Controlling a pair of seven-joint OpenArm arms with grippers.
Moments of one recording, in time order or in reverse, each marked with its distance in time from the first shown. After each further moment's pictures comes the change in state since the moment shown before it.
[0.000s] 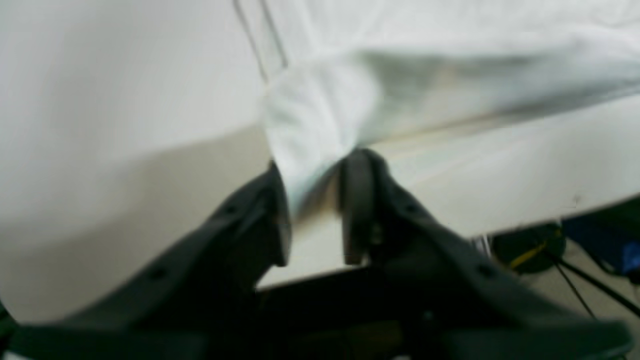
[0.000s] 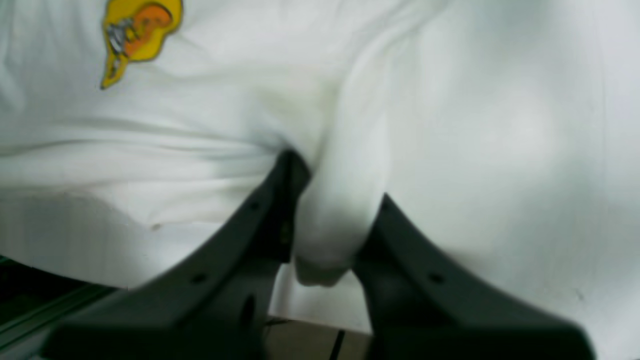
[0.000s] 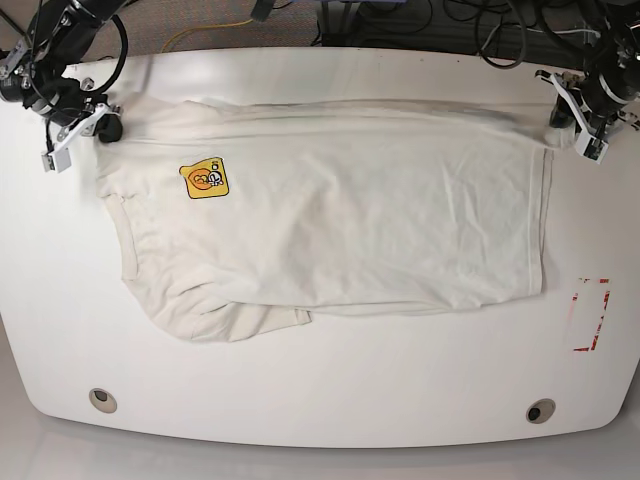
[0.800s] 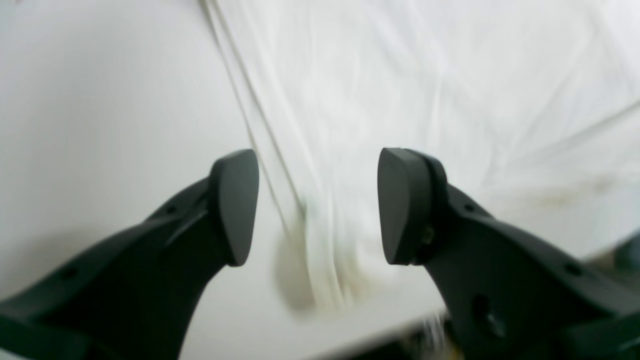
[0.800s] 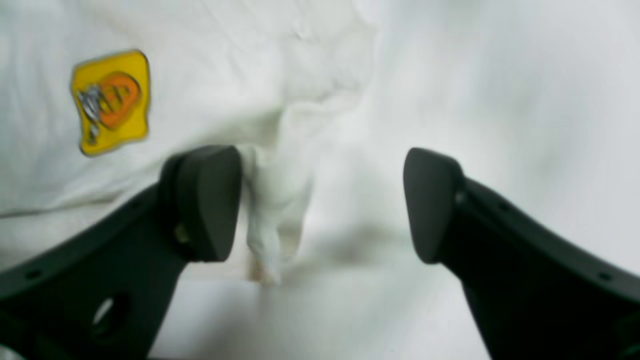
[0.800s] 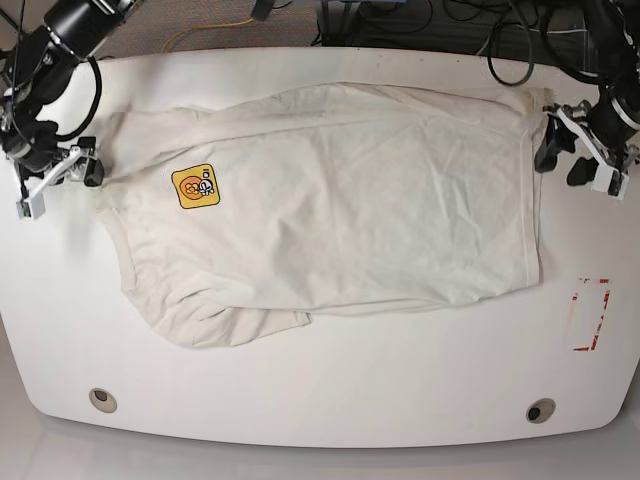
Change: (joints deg) left arm -7.1 -0.4 -2.8 -0.2 -18.4 0.4 1.3; right arm 10.4 5.2 -2.7 -0.1 -8.8 -0.1 1.2
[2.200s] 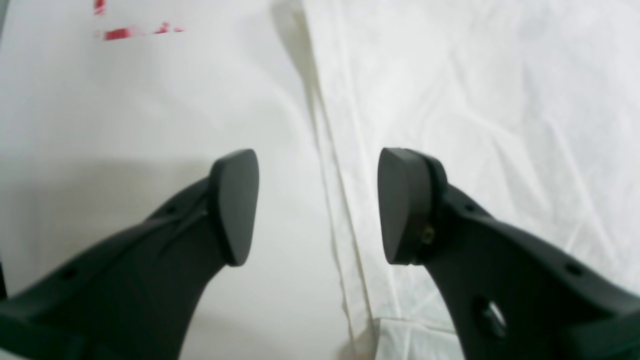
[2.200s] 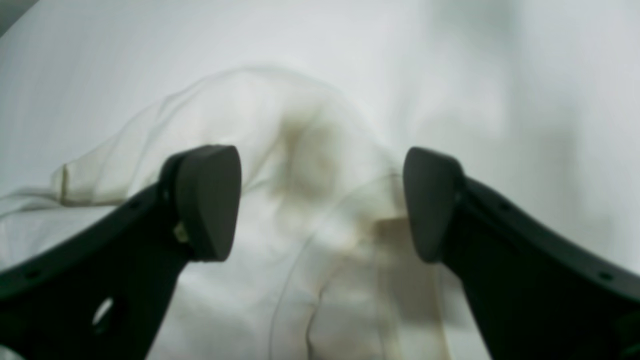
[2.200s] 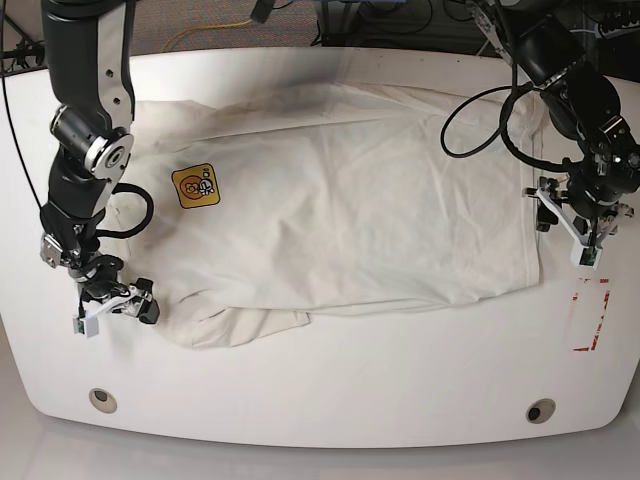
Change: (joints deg) left arm -26.5 12.0 3.9 -10.8 38.7 0.1 2.7; right arm 42.6 2.4 -13.4 -72.5 -41.0 -0.5 63.0
